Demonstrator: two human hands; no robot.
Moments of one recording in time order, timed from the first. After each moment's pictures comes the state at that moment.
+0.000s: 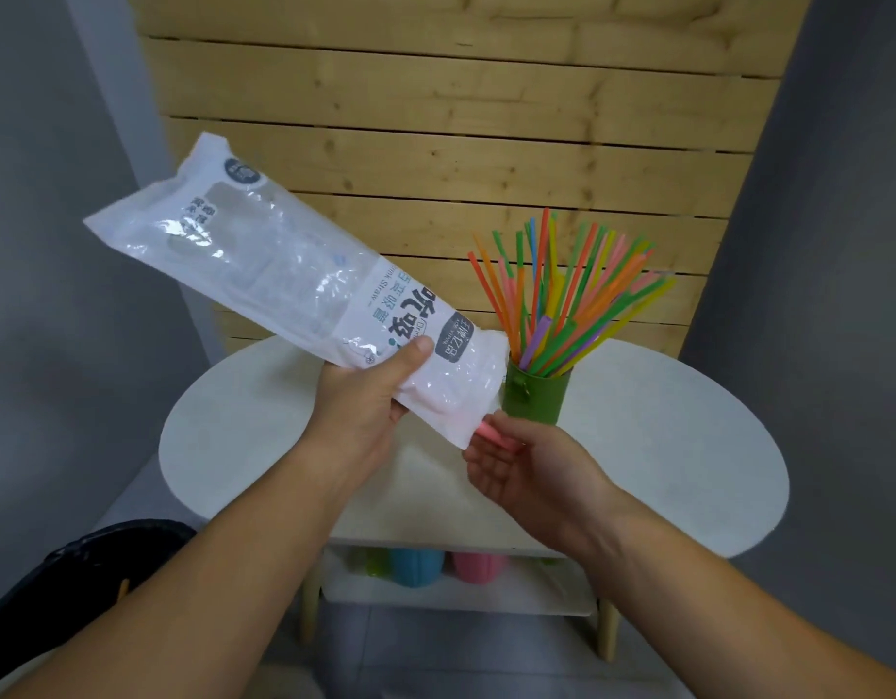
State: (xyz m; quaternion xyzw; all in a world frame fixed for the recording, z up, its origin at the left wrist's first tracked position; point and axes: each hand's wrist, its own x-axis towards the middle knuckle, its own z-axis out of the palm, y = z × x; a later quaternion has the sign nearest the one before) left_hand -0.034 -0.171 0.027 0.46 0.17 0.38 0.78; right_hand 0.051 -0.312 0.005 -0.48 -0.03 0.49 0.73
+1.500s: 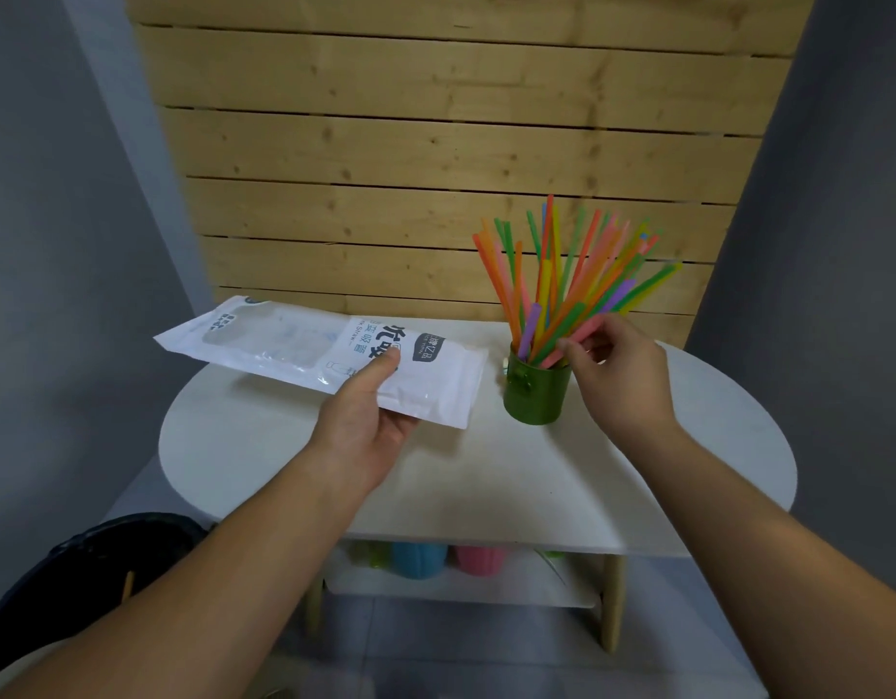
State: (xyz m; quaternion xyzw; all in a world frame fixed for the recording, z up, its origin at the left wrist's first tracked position) left_hand -0.031 -0.167 0.006 0.31 0.24 0.32 0.86; right_hand 0.148 -0.324 0.011 -0.80 -0.31 -0.11 0.50
